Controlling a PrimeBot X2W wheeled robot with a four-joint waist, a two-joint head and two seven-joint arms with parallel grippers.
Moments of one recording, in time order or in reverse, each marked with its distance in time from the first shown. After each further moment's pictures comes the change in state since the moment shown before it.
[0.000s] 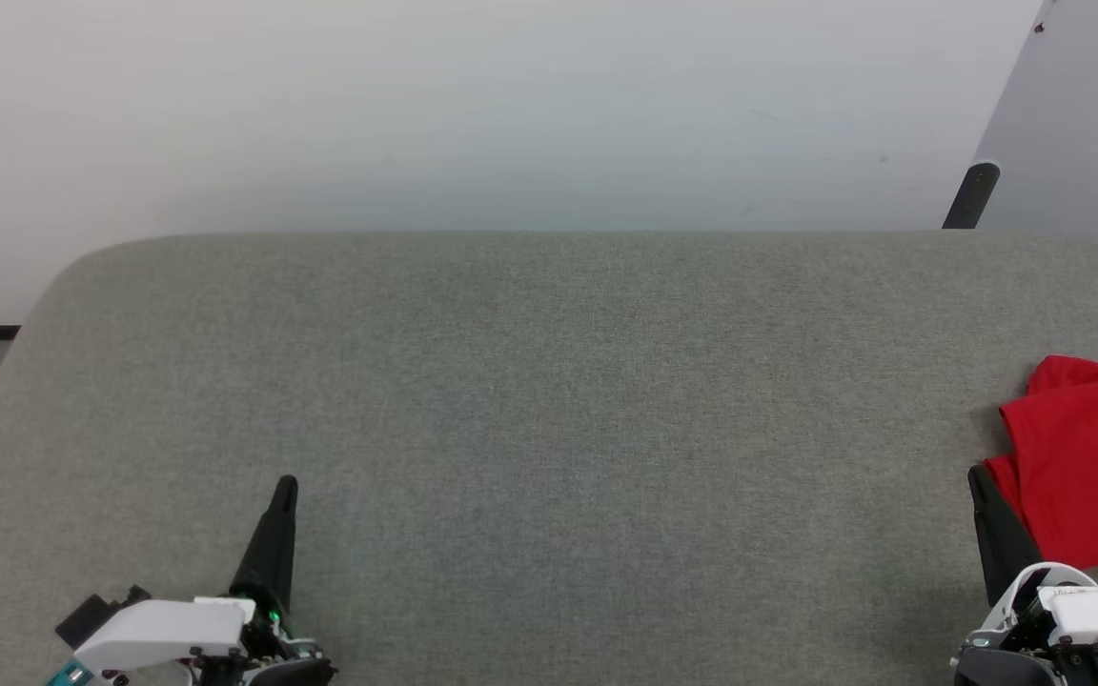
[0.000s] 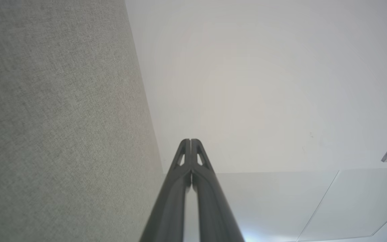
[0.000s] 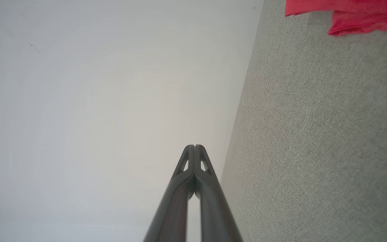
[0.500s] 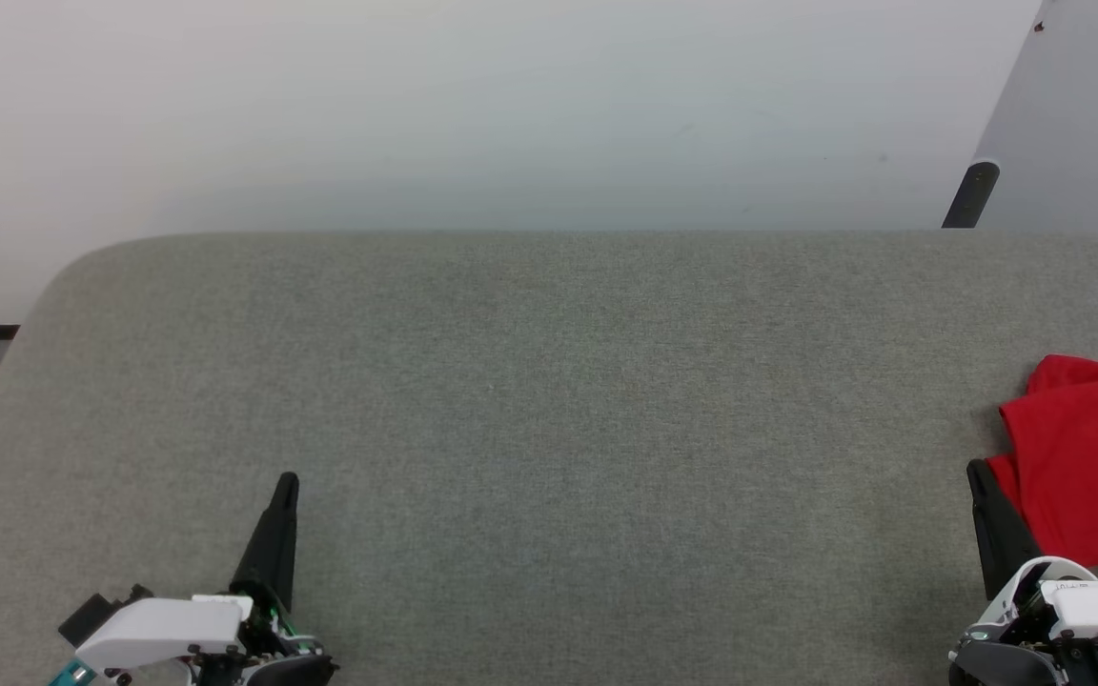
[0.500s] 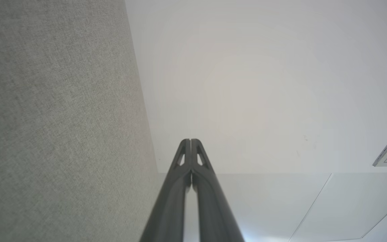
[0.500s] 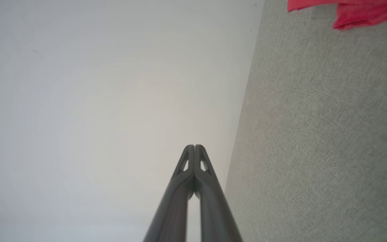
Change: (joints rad) left arm -0.007 -0.006 0.005 0.005 -0.036 0.000 0.011; right arm -0.012 0.001 0.000 0.008 0.041 0.000 0.003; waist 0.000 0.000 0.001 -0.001
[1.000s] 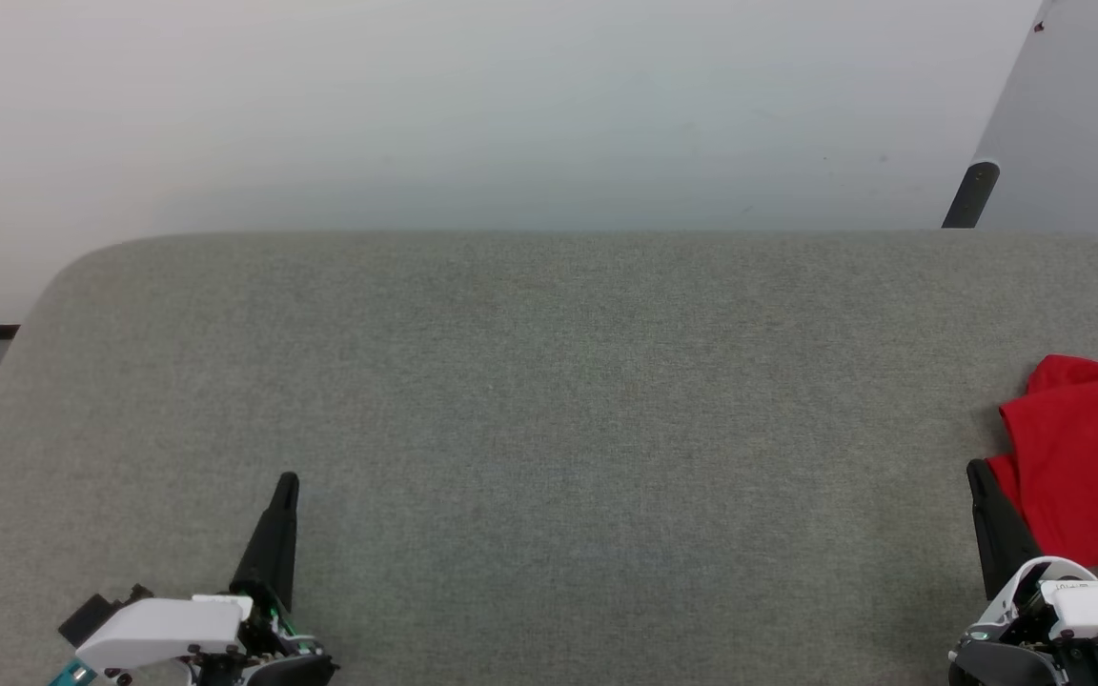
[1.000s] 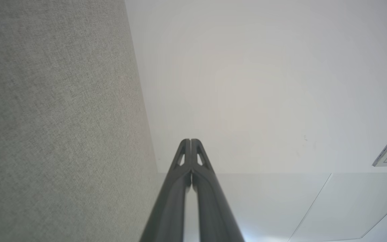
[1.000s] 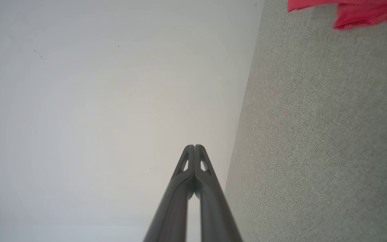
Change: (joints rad) left arm 0.000 -0.001 0.001 0.000 0.000 0.000 0.004; right arm 0.000 0.000 0.000 0.000 0.000 0.000 0.000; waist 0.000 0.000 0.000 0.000
